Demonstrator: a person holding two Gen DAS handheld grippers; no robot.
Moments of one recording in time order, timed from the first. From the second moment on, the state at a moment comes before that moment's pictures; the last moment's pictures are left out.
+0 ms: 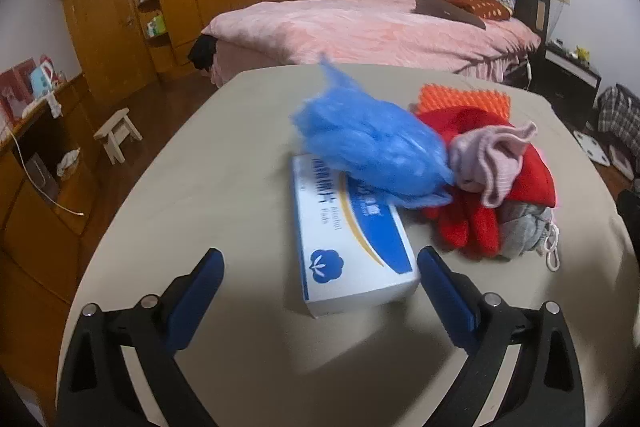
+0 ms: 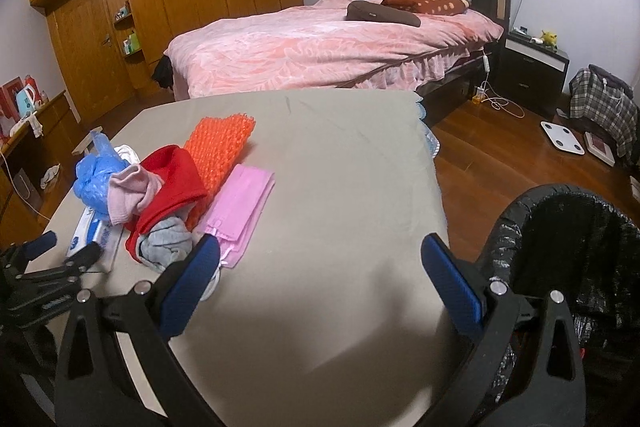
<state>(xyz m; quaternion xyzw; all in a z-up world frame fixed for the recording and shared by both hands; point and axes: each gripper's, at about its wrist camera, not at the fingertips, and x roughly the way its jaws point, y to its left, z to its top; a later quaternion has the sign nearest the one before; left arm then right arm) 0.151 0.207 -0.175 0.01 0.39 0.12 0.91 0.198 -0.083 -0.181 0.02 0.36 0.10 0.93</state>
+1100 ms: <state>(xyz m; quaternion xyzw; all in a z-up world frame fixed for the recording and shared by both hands) 0.133 0.261 -0.161 -0.03 0.38 0.14 0.92 0.200 -0.015 -0.162 0.00 0.34 0.18 0.92</state>
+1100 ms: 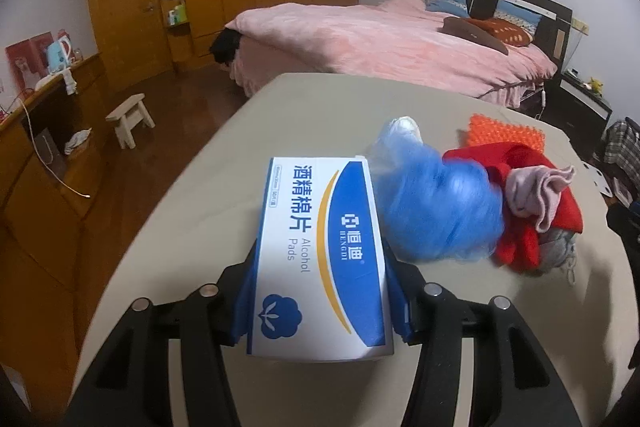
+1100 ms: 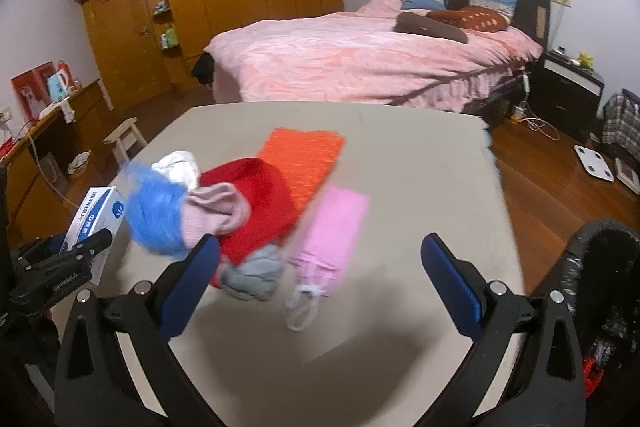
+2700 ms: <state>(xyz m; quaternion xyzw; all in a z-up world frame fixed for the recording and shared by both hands) 0.134 0.221 -0.105 -0.02 0.33 0.11 0.94 0.191 0.014 -0.126 0.01 0.32 0.26 0.91</state>
